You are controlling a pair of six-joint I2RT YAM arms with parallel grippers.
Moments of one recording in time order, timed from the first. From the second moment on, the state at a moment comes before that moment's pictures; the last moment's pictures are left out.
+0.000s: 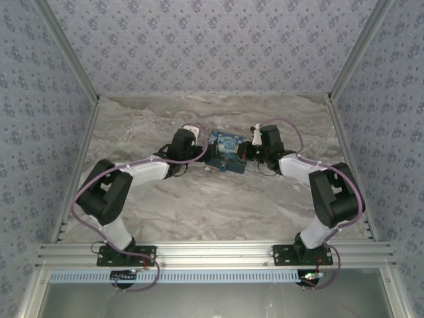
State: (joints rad) left arm -0.61 1.72 0.95 0.16 -0.03 -0.37; right arm 0.35 1.63 0.85 0.12 -0.39 0.54
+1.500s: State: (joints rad) left arm -0.82 1.09 0.46 0.01 -0.05 -0.31; right arm 0.55 1.55 0.79 0.07 -0.26 0.63
